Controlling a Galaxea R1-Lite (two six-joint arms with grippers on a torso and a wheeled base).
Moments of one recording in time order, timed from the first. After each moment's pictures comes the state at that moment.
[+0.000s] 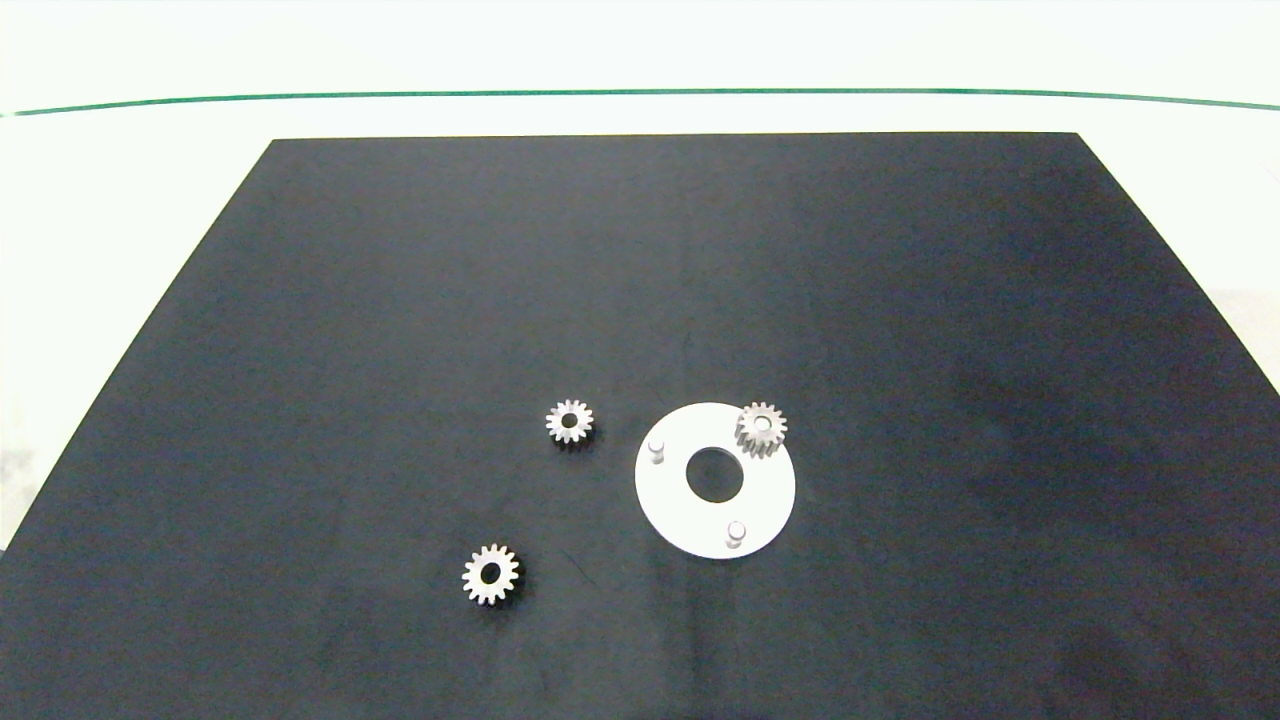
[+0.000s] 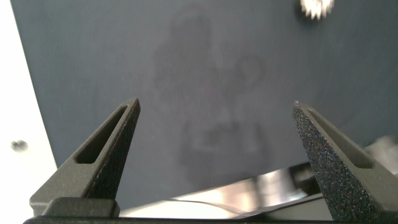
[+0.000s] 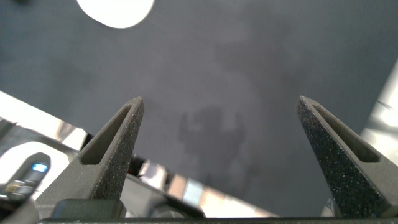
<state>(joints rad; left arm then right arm) -0.17 0.45 -0.56 0.50 0.03 0.28 0.54 0.84 -1.44 1.08 -0.25 -0.08</state>
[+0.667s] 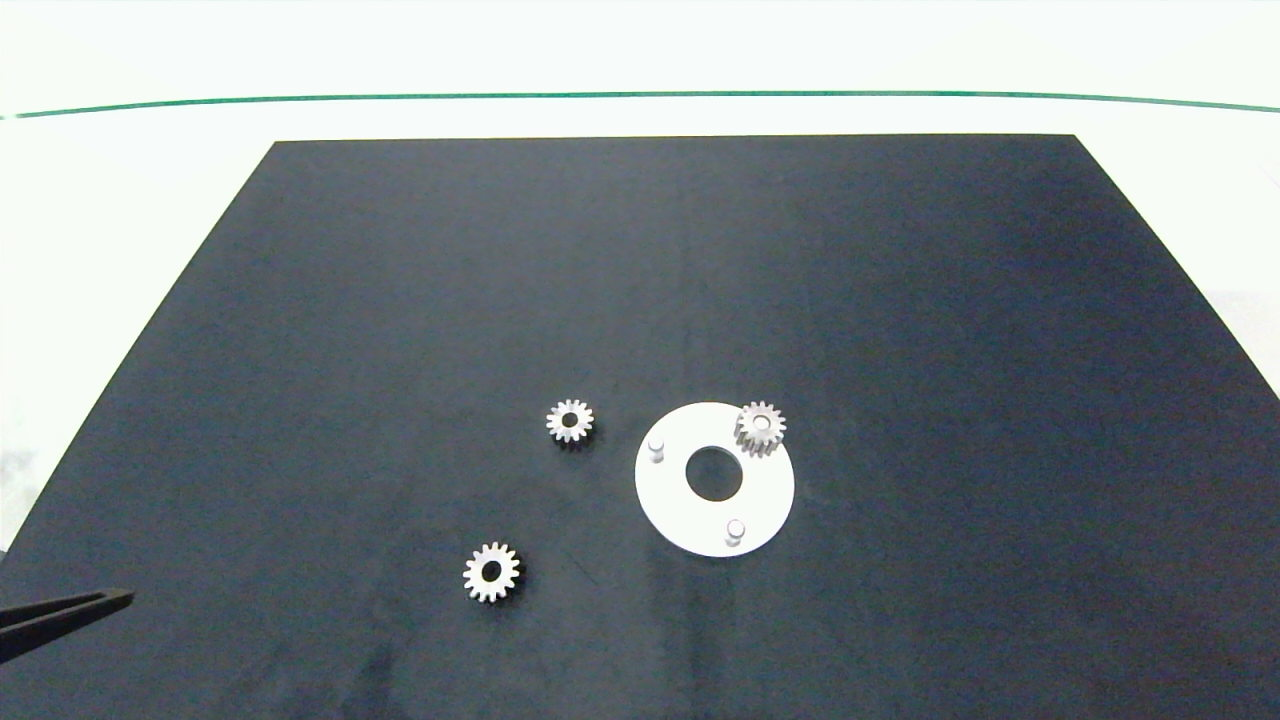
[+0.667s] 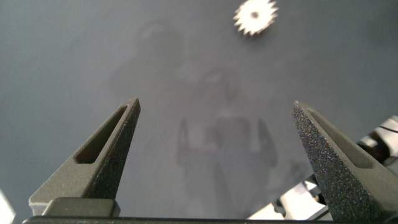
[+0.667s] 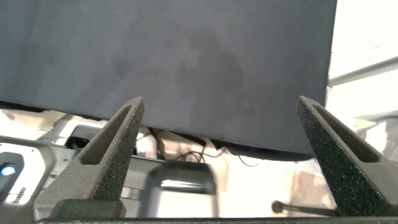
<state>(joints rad) -0.43 0.70 -0.50 0.22 0.01 0.39 0.03 0.33 -1.20 1.18 0.02 -0.20</state>
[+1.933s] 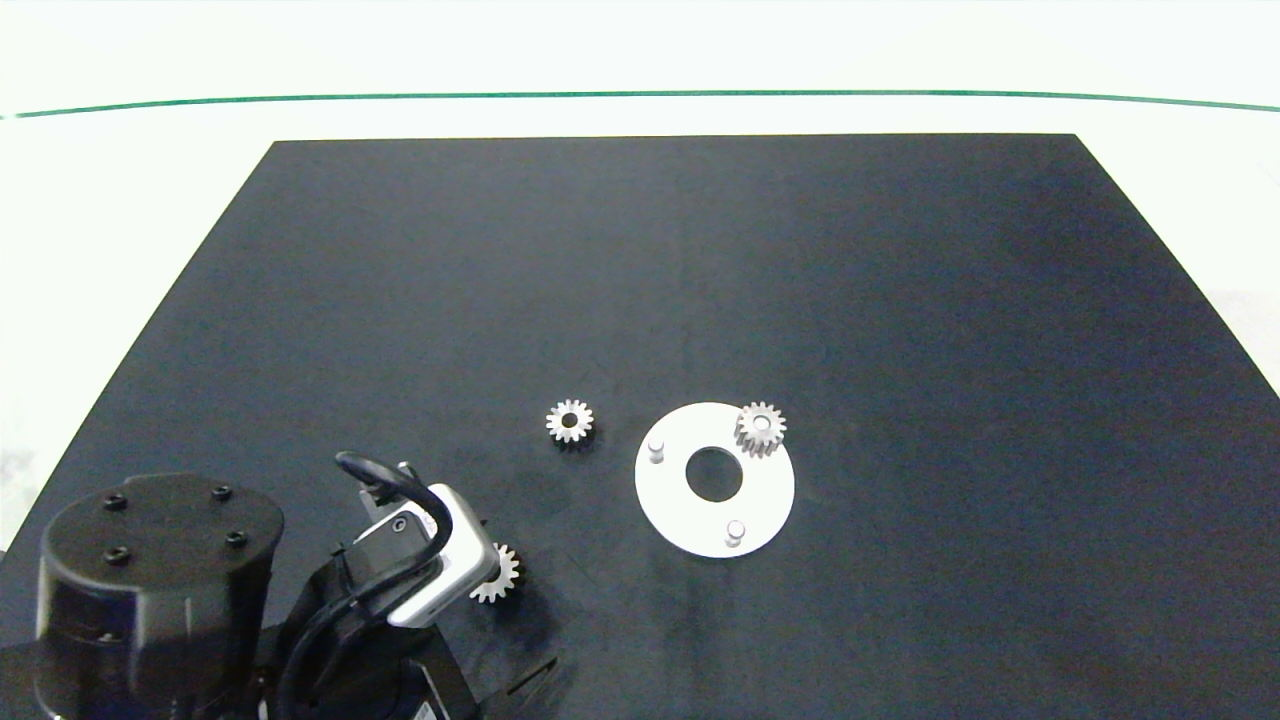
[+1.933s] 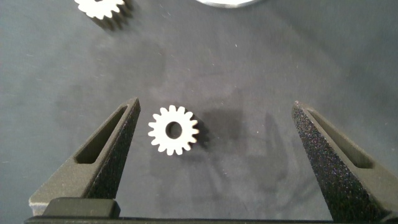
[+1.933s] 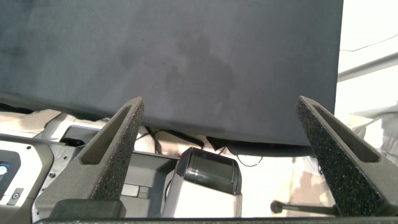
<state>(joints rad) -0.79 1.34 -0.46 -0.41 0.13 0.34 -0.15 0.20 -1.09 1.18 0.15 -0.28</state>
